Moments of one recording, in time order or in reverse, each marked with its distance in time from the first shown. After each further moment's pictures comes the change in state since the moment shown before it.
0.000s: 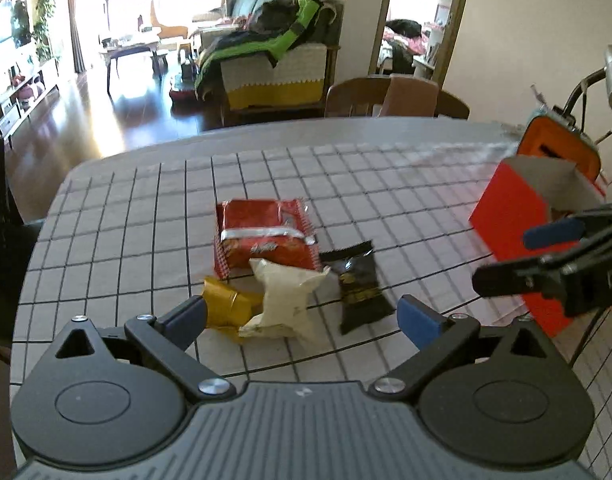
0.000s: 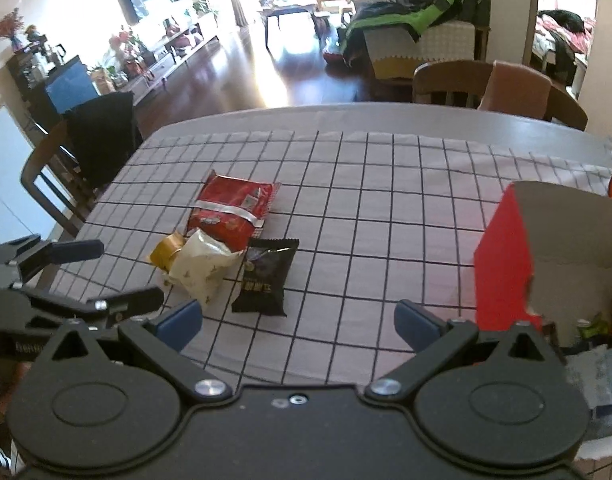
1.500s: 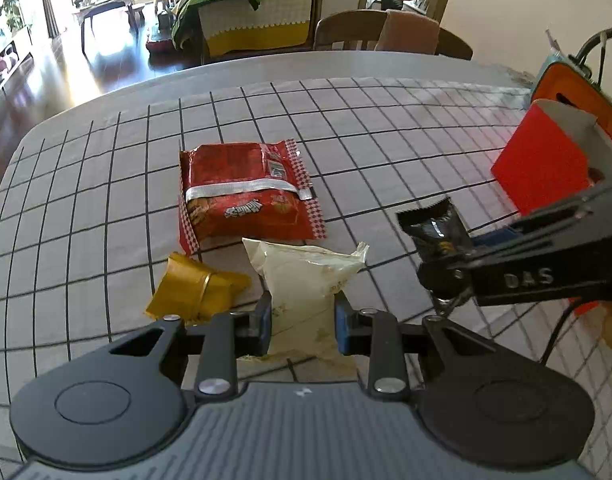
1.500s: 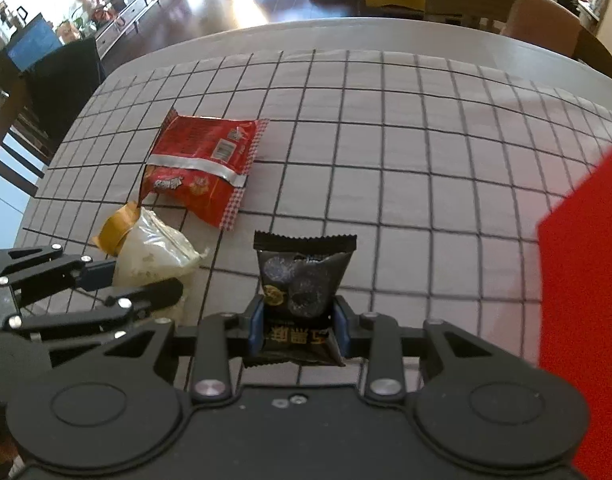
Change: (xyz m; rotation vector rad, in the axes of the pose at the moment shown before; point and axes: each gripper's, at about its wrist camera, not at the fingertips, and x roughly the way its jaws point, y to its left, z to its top) left arm 0.064 0.000 0.004 0.024 0.169 -0.044; right arm 0.085 0.002 0.014 0.049 0.215 -0.032
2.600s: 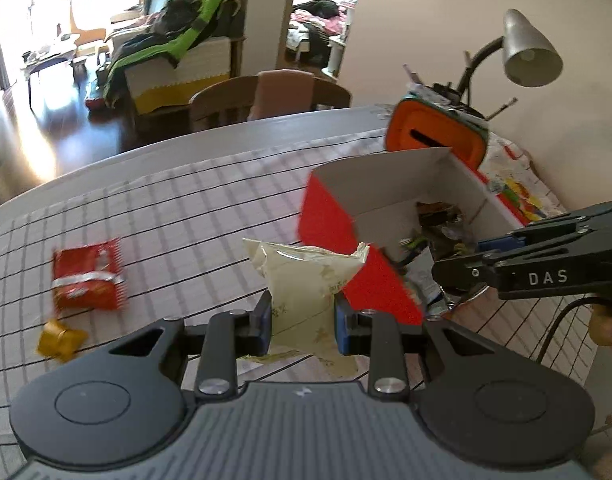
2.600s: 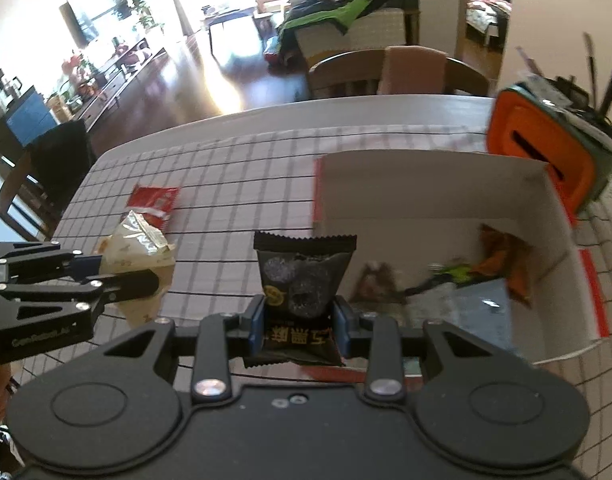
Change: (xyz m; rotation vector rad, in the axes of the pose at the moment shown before) left arm -0.092 -0.183 0.028 0.113 -0.123 -0.136; right arm -0.172 -0.126 -0.077 0.083 -0.215 -0.046
